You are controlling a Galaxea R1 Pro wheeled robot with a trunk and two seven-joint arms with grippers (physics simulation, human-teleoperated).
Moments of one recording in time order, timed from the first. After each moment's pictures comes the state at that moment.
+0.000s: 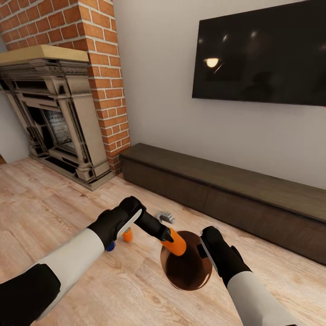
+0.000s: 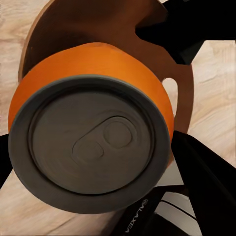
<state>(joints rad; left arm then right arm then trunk) -1.00 -0.02 -0.74 -0.77 0.33 1.05 -0.74 -0.68 0.09 0.15 -0.81 0.23 1.05 -0.05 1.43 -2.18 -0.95</state>
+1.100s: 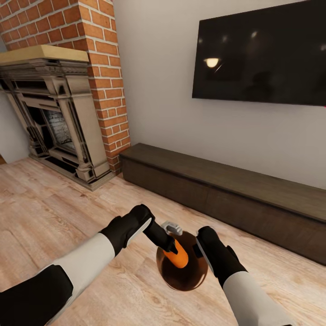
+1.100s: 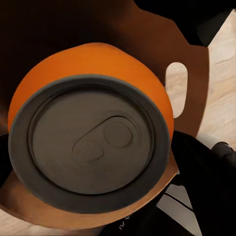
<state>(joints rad) -0.99 -0.11 -0.79 -0.66 0.33 1.05 -0.65 -0.68 0.12 0.15 -0.81 0.24 1.05 -0.05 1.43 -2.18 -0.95</state>
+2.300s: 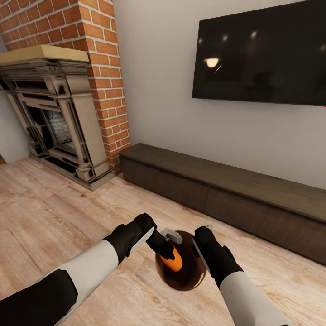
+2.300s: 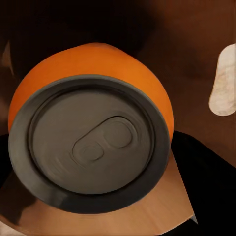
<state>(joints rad) -0.95 -0.14 -0.84 -0.59 0.38 0.98 -0.47 -0.68 0.14 0.17 -0.81 0.27 1.05 -0.09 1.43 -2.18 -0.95</state>
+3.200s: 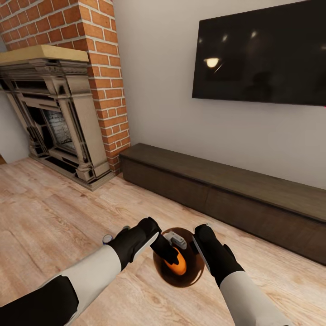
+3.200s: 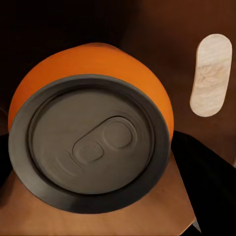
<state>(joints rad) -0.92 -0.16 -0.84 -0.63 0.33 0.97 -0.47 -0.68 0.14 0.17 -0.84 0.23 1.05 -0.08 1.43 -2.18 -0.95</state>
